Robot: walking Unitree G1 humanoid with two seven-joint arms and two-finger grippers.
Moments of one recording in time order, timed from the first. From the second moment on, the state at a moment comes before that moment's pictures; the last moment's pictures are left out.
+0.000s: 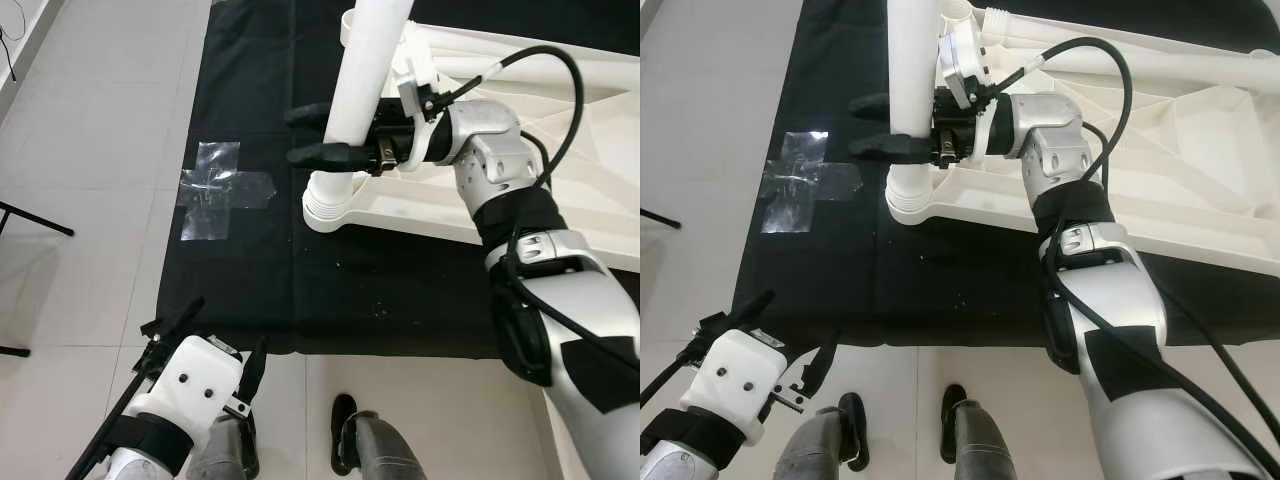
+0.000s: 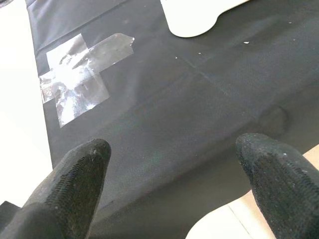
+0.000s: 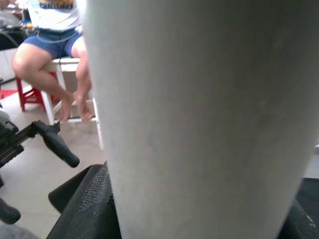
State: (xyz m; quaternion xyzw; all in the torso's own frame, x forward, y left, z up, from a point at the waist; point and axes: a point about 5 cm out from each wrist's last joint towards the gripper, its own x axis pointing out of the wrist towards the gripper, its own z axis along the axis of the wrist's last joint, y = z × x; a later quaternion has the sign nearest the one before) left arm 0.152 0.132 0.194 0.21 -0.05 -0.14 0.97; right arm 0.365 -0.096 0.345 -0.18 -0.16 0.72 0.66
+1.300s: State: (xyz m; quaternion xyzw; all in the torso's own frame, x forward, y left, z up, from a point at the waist) left arm 0.155 0.132 0.190 0.22 -0.05 -0.13 0.97; right arm 0.373 -0.083 0.344 -0.11 -0.16 0.68 0.71
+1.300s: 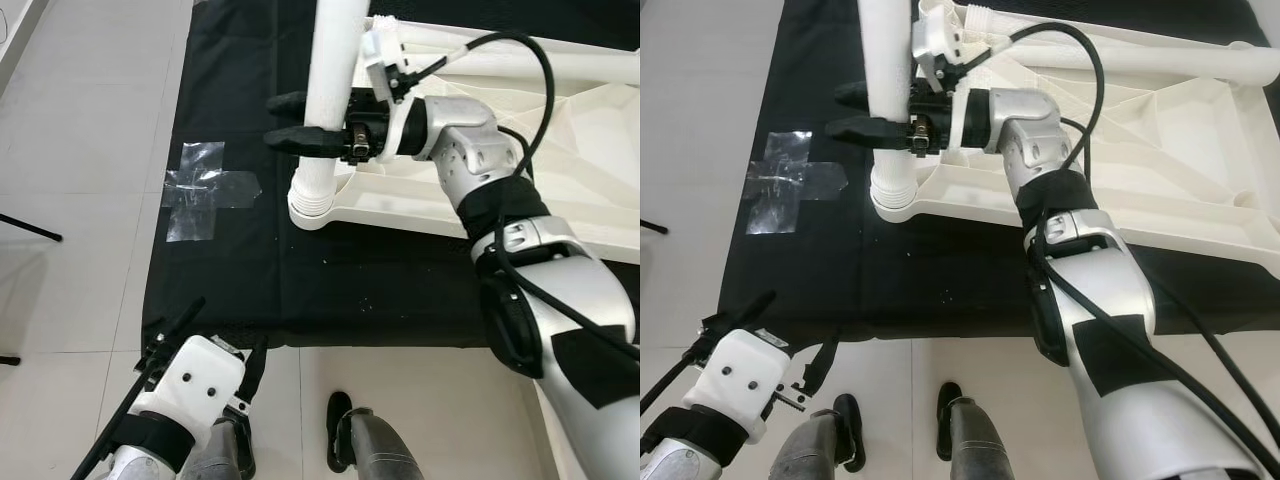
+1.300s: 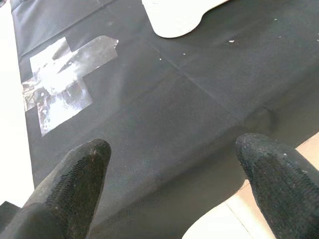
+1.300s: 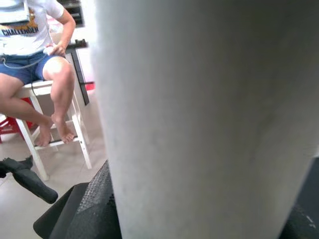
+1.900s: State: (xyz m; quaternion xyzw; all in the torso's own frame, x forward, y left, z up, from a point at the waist) left arm 0.157 0.132 0.192 0.22 -0.06 -0.13 0.96; right arm 0.363 -0.081 0.342 -0.17 -0.19 0.70 0.66
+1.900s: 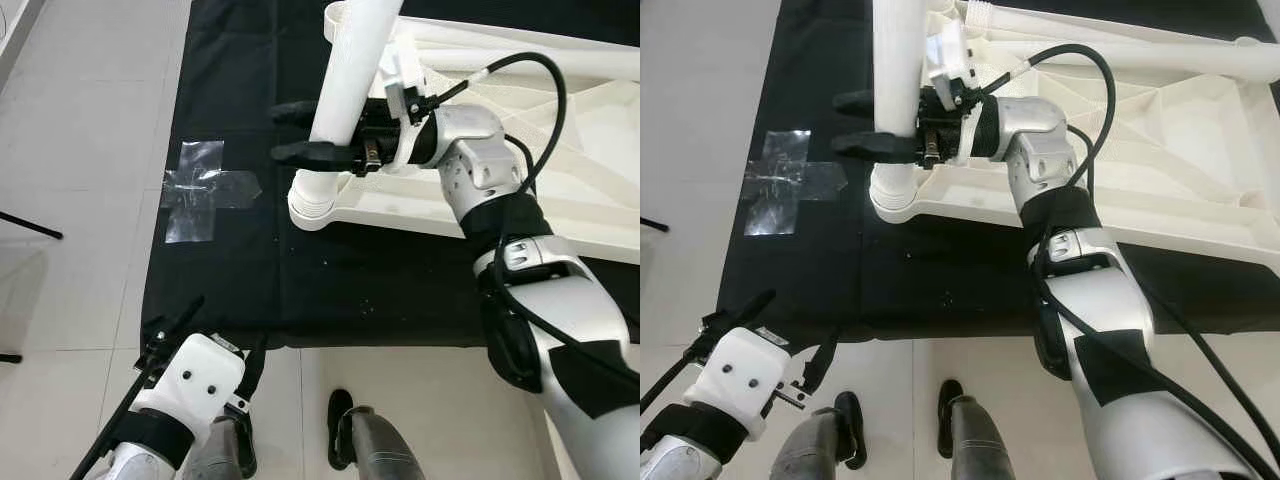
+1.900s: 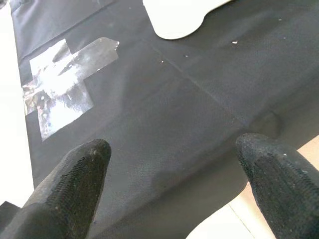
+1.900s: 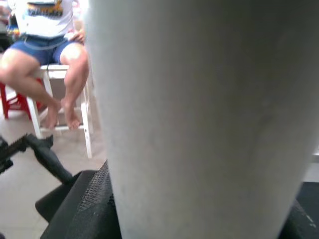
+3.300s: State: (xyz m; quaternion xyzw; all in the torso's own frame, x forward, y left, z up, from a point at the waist) left arm 0.159 0.132 0.190 0.22 -0.06 -0.13 0.96; right arm 0.378 -0.072 0.347 -0.14 -0.14 0.64 0.75
